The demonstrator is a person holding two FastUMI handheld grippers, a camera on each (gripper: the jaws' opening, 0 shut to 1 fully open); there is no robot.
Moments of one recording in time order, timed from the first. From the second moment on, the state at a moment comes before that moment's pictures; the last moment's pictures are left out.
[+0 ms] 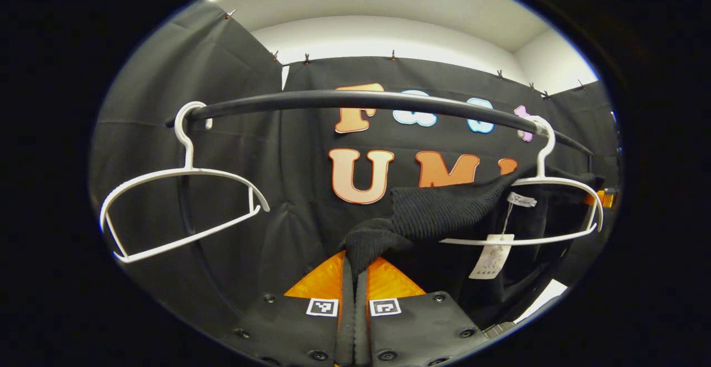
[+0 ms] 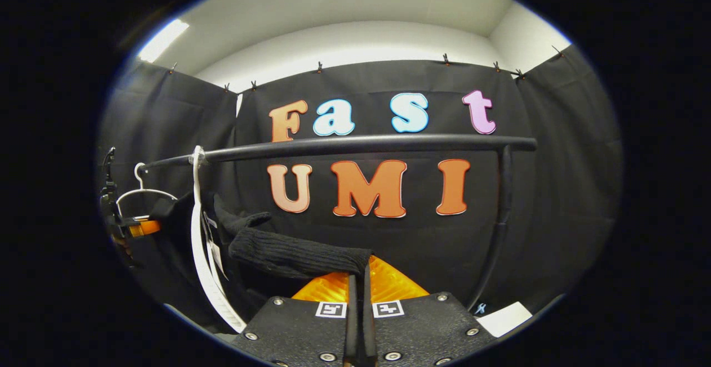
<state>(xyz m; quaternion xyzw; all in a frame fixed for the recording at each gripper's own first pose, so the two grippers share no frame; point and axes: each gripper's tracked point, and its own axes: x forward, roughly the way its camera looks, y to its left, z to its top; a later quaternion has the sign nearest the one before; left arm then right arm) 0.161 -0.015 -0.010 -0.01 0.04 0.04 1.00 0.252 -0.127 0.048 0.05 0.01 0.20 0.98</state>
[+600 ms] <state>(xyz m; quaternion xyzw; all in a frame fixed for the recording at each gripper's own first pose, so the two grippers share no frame) 0.234 0.027 -0.045 0.03 0.04 0.09 0.99 0.307 -0.084 0.018 0.10 0.00 0.26 0.96</state>
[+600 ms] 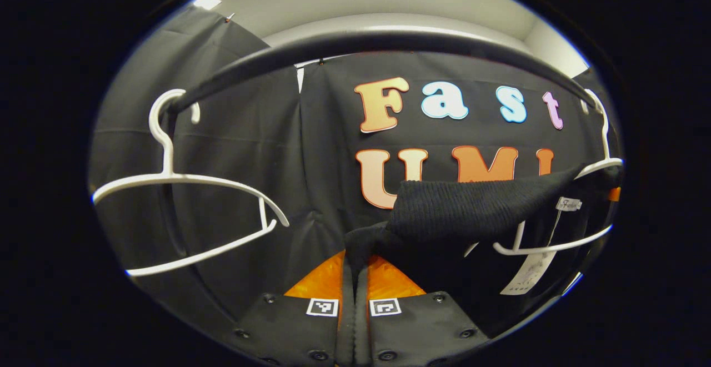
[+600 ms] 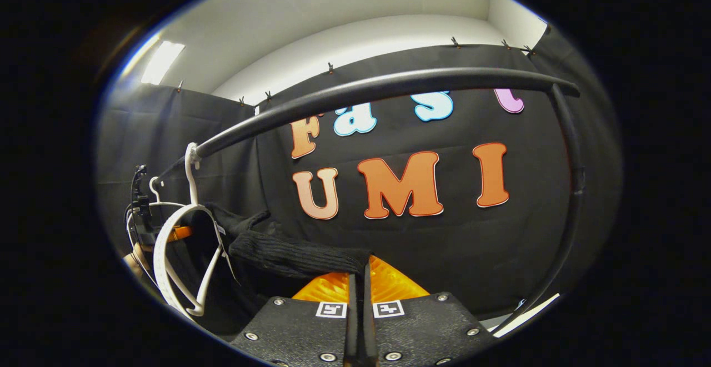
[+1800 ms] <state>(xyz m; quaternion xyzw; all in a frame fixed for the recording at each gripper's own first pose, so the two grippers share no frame) 0.248 0.059 -0.120 0.00 0.04 0.13 0.99 0.345 -0.051 -0.076 0.16 0.07 0.23 0.96</state>
